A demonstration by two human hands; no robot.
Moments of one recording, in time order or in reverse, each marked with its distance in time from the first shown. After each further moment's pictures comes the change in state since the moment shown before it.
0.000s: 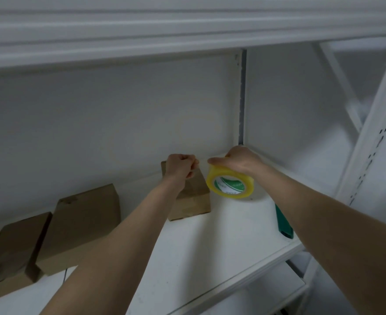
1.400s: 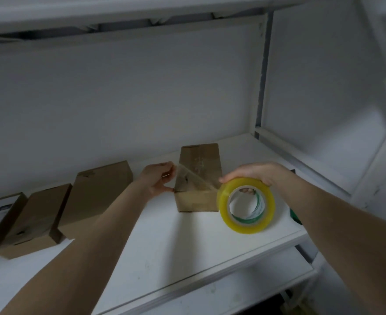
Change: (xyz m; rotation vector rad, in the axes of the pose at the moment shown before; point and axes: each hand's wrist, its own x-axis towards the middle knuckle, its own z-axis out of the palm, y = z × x) left_hand -0.014 -0.061 -0.093 -0.320 -0.131 -0.339; right_hand -0.009 0.033 0.046 0.284 -0.785 0.139
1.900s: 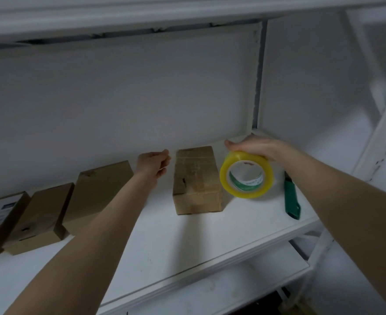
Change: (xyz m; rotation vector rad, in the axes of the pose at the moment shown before) left_hand -0.019 0.018 0.014 0.115 0.279 0.260; right_hand -0.049 -0.031 -0.026 -0.146 0.441 -0.186
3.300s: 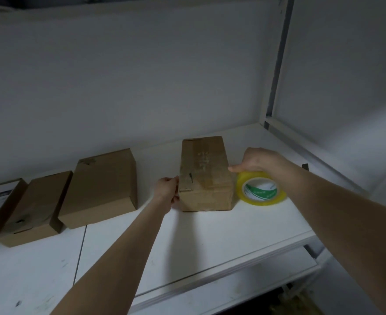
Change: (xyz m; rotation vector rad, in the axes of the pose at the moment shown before) left_hand 0.021 -0.095 0.002 0.210 -0.004 -0.240; right_hand 0.065 0.027 0.057 -0.647 -0.021 0.180
